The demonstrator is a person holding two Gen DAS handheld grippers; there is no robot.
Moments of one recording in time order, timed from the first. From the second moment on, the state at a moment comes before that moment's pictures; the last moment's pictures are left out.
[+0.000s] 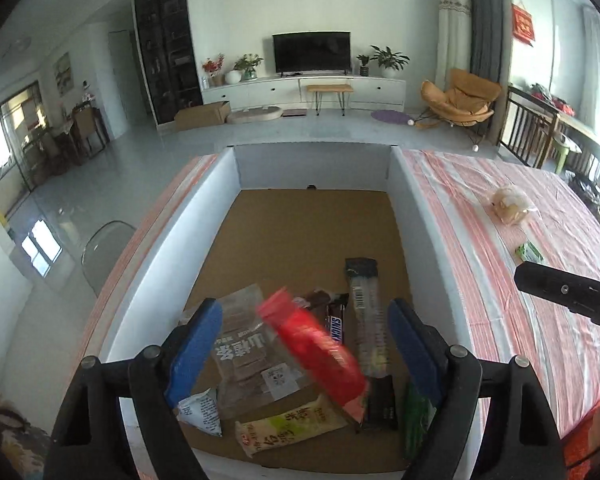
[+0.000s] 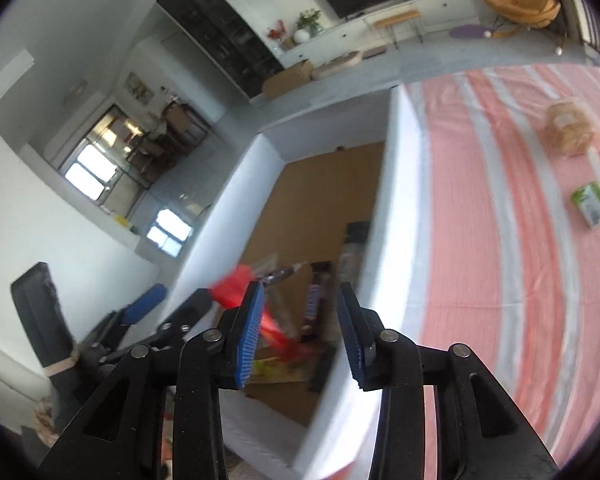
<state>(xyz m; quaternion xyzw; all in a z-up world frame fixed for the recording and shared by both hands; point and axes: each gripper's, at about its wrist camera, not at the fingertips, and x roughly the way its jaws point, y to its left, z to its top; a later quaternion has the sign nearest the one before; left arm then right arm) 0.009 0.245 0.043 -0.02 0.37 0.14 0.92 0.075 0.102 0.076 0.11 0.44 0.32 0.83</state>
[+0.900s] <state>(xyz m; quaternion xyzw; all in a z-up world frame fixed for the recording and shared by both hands) 0.093 0.055 0.049 0.05 0.46 -0.13 0.88 0.061 -0.121 -0.039 0.11 0.45 -0.02 0.89</state>
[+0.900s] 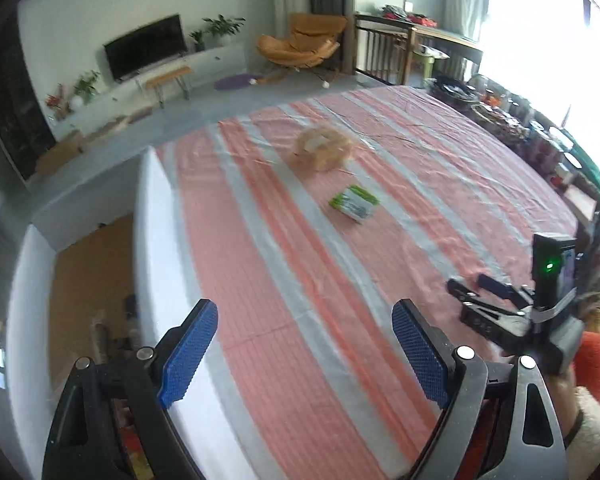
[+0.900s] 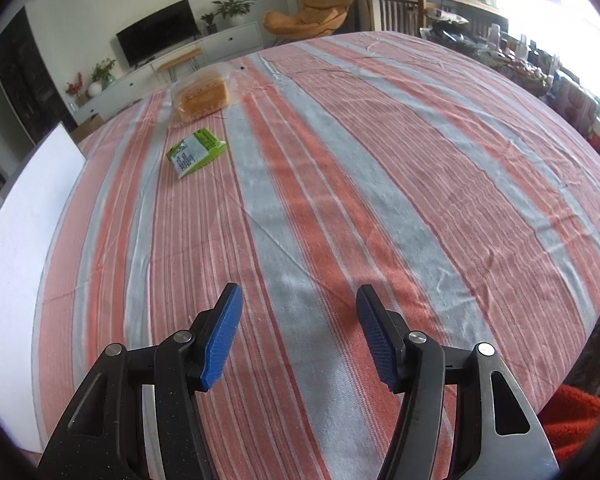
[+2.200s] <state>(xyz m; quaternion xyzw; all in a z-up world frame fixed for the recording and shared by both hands) 0.280 -0.022 -0.084 0.04 0.53 -0.13 0.84 0.061 -0.131 -0.039 0.17 0.43 0.01 0.89</state>
